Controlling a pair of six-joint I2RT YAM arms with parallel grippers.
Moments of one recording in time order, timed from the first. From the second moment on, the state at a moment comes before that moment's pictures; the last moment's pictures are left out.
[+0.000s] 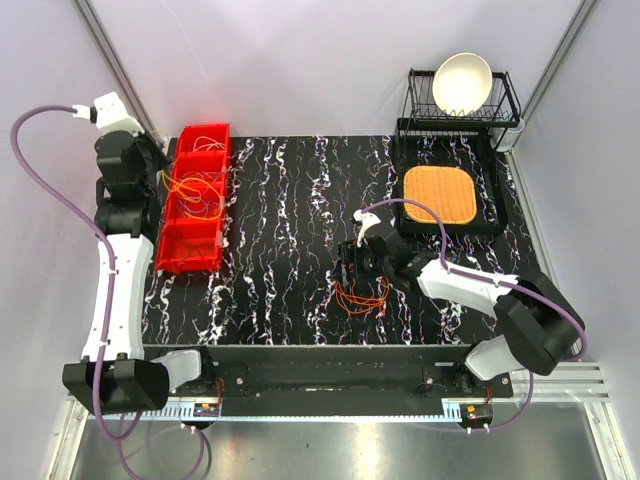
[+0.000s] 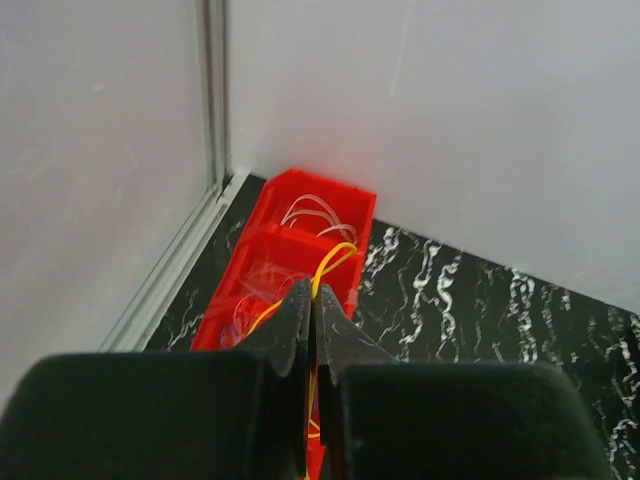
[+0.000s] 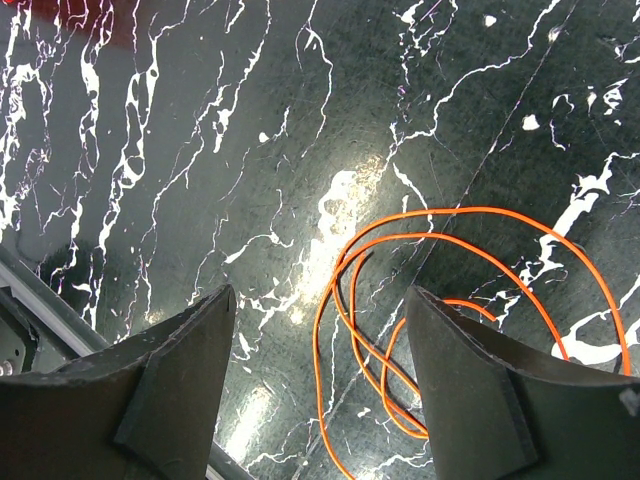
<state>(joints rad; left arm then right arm) 0.08 1.18 1.35 -0.25 -0.19 -0.22 0.73 1.46 0.74 0.03 -0.13 0.47</state>
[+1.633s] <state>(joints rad) 0.16 1.60 1.27 -0.27 -0.23 -0.48 0.72 1.47 0.74 0.04 -0.15 0.47</state>
